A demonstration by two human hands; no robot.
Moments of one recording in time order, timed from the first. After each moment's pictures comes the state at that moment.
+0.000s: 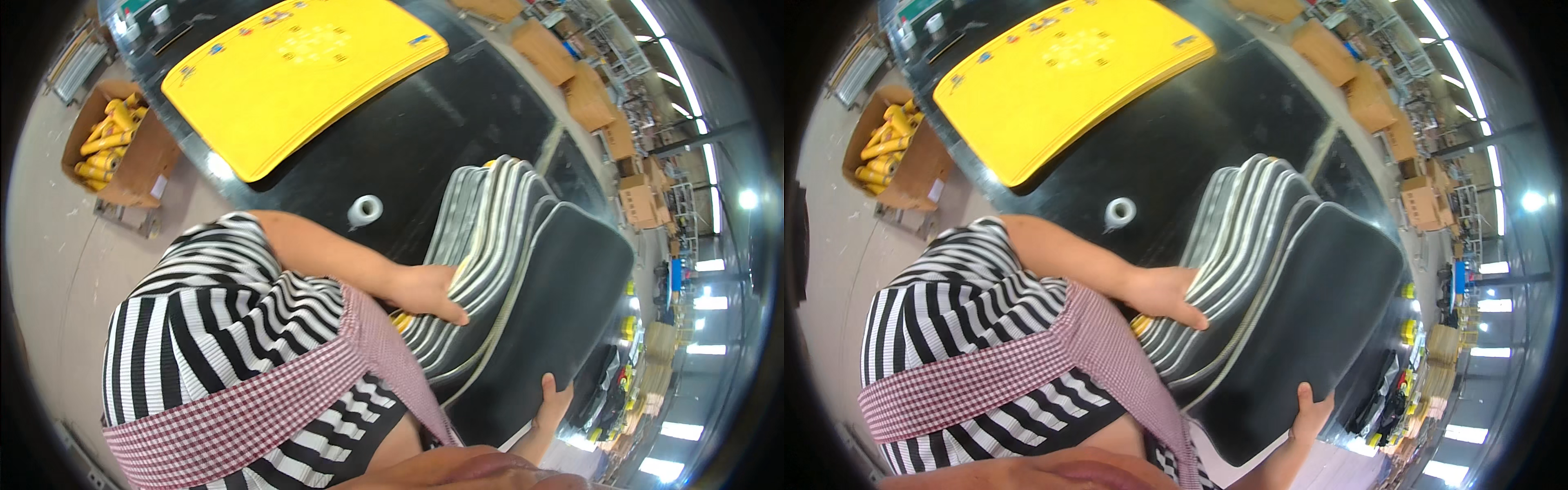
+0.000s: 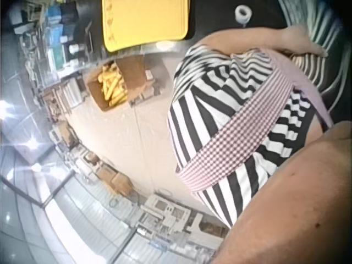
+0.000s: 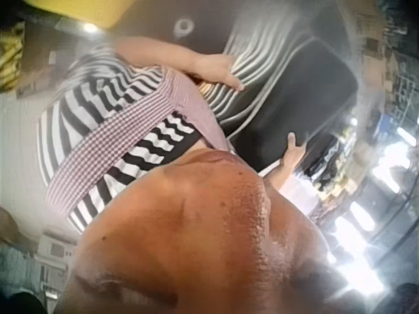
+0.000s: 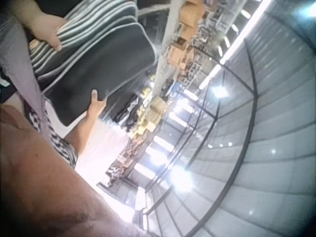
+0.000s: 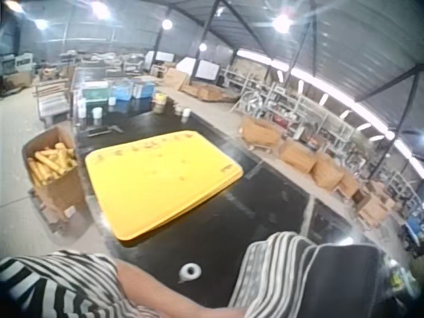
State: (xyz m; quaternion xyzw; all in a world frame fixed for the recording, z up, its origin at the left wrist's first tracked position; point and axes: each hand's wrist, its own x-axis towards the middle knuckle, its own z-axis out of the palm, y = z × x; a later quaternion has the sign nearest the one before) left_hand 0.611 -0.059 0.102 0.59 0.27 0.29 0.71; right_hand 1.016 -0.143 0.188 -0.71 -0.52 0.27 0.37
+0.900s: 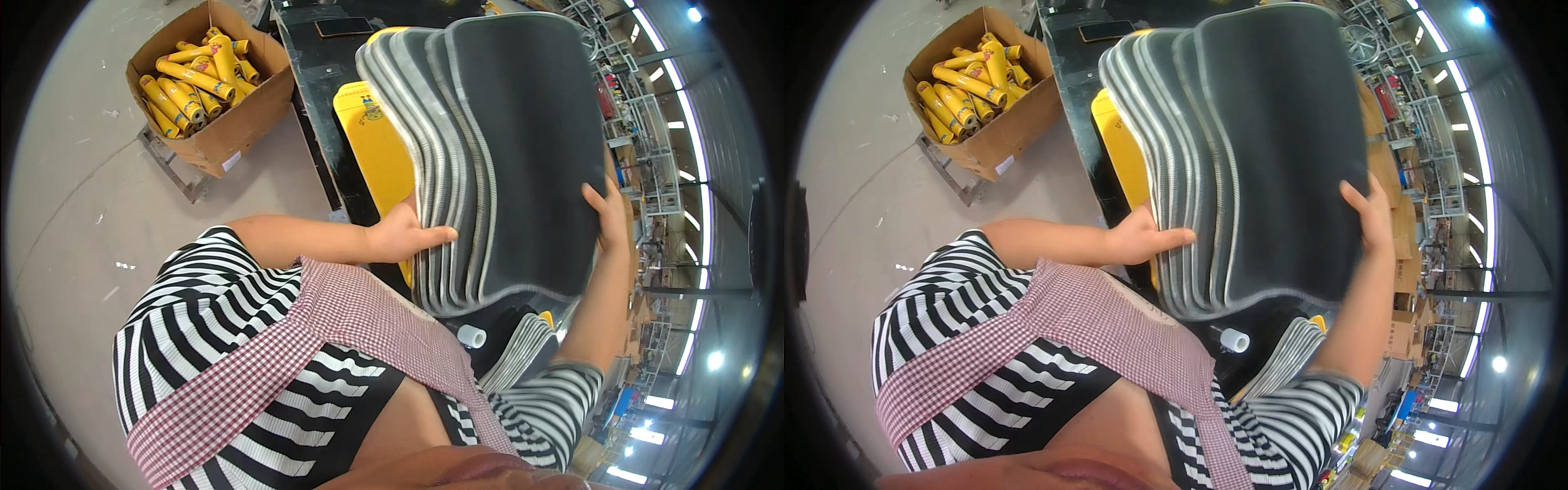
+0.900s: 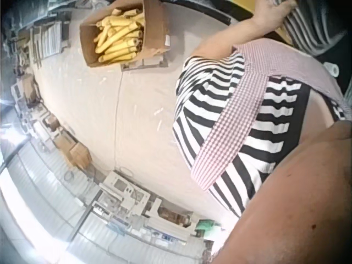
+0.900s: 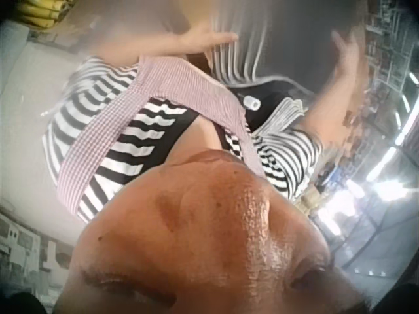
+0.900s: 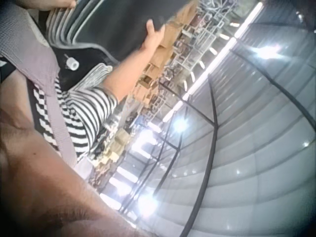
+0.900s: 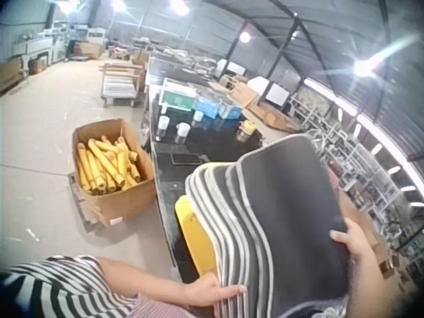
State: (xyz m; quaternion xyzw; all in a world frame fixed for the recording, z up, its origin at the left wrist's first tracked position) left_hand 0.242 -0.118 0.104 0.39 0.34 0.75 0.41; right_hand 0.409 0.192 0.340 -0.34 -0.82 0.44 0.13
